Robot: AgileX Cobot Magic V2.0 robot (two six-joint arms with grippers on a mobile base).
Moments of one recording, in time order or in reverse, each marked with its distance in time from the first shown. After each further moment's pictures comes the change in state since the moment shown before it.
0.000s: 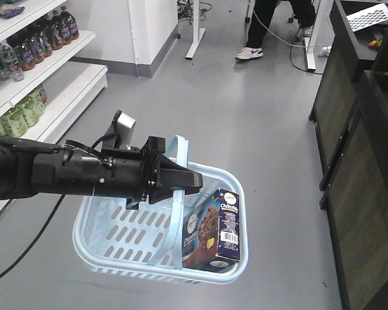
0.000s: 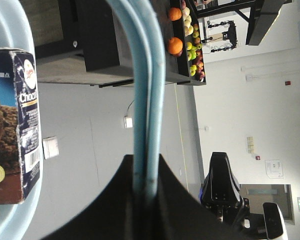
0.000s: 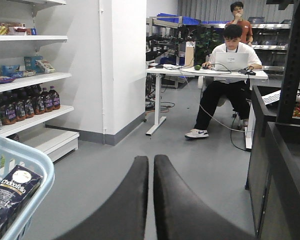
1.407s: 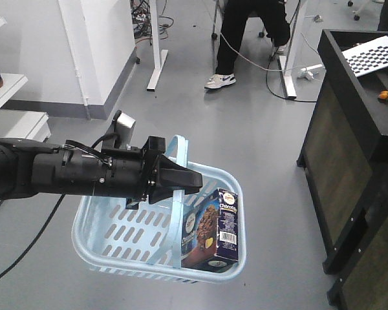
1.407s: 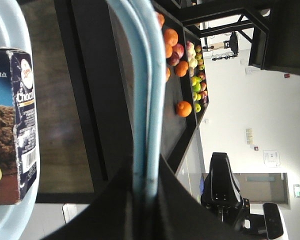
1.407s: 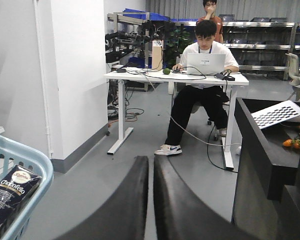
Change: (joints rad) left arm 0.000 0.000 0.000 0.000 0.000 0.000; right arm 0.000 0.000 0.000 0.000 0.000 0.000
